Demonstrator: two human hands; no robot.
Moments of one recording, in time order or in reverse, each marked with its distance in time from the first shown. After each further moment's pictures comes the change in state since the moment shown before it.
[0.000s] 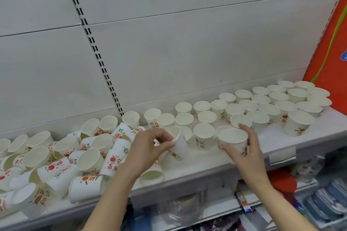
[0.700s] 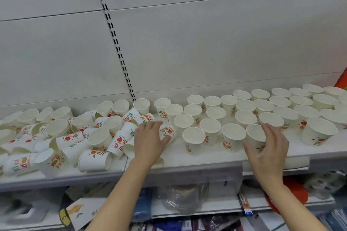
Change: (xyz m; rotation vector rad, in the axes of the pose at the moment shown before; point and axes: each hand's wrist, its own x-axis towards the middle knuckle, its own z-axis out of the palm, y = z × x) left_hand 0.004 -0.045 0.051 0.662 0.181 -0.266; right_hand 0.039 0.063 -0.034 -0.581 0.192 -0.457
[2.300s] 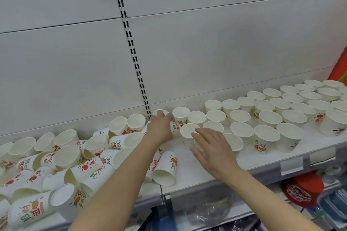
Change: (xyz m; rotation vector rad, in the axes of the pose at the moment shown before) left_hand 0.119 -0.084 -0.003 0.080 -0.331 0.235; right_hand -0.014 -0.194 0.116 -0.214 -0.392 -0.381
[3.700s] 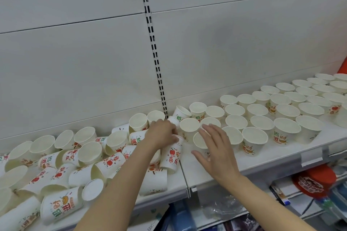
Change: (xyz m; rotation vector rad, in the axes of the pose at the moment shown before) left_hand -0.043 -0.065 -0.017 -0.023 -0.045 0.185; right_hand 0.000 -0.071 0.029 0.154 0.226 0.084
